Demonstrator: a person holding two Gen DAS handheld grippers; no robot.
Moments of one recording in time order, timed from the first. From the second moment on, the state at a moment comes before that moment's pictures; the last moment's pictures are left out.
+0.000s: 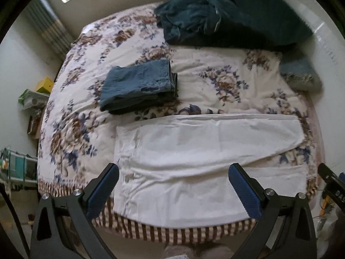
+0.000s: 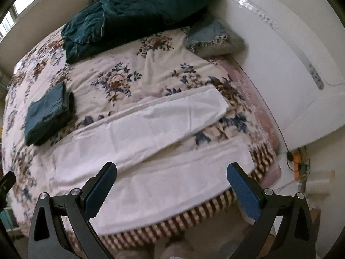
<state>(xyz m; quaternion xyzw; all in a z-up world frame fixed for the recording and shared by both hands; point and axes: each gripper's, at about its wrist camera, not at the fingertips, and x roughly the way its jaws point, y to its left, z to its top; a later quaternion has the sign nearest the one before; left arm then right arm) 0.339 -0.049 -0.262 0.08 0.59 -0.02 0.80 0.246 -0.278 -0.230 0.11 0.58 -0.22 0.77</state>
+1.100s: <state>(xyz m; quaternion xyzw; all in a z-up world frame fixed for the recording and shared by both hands) 0.487 -0.191 -0.577 0.34 0.62 -0.23 0.67 0.499 -0.346 -0.615 -0.16 0.72 0.12 0.67</state>
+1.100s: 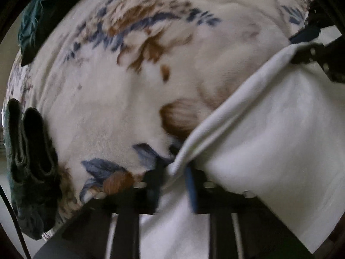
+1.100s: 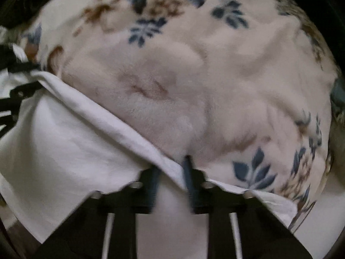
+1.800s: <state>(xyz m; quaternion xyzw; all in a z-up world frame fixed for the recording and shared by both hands) 0.241 -0.147 -0.460 0.02 0.69 -0.08 0.72 0.227 -0.344 -0.496 0.02 0.70 0.05 0.72</state>
